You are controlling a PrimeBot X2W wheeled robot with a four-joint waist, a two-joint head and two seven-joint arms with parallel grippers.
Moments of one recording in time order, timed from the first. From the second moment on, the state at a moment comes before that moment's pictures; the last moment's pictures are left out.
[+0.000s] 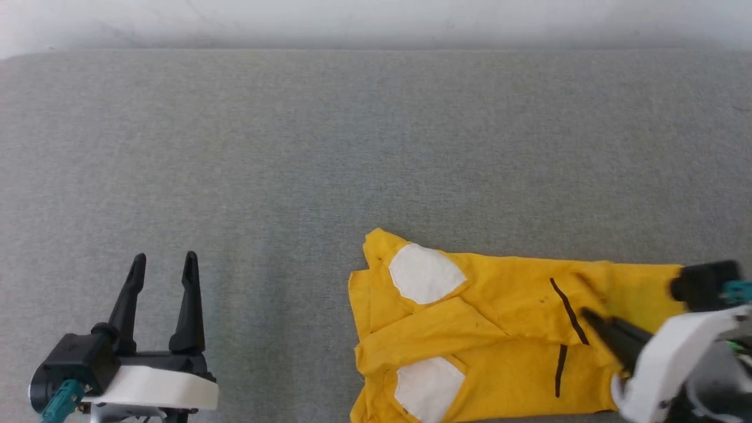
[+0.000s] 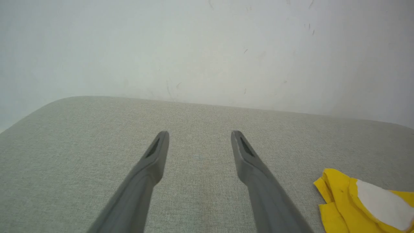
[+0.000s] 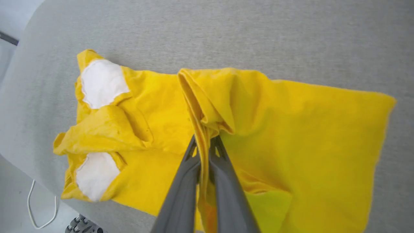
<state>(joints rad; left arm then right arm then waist) 0.06 0.37 -0.14 -0.14 -0.45 0.14 -0.26 0.08 -0.21 -0.07 -0.31 0.56 0.13 0.79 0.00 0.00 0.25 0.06</state>
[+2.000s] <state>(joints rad) 0.03 0.34 -0.11 -0.14 -0.45 0.10 -0.26 0.11 -0.08 -0.01 -0.20 0.38 0.13 0.57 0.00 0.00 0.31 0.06</state>
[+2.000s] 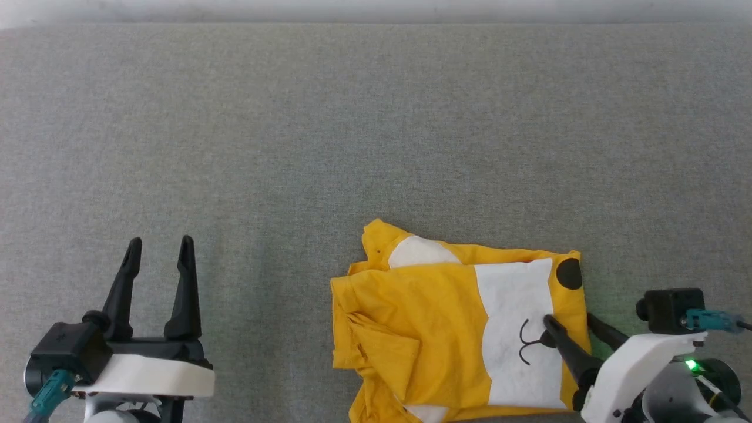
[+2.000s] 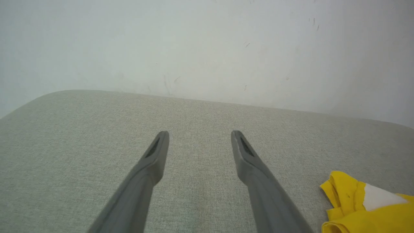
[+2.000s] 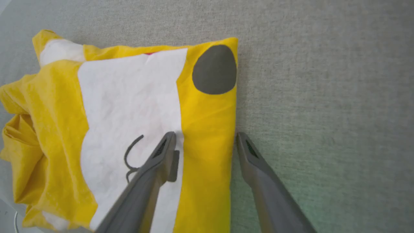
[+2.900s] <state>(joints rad) -0.05 0.38 -0.16 -0.20 -0.41 0.09 -0.21 -0.14 -0.22 -0.05 -0.11 0.32 0.13 0.60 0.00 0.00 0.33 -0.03</state>
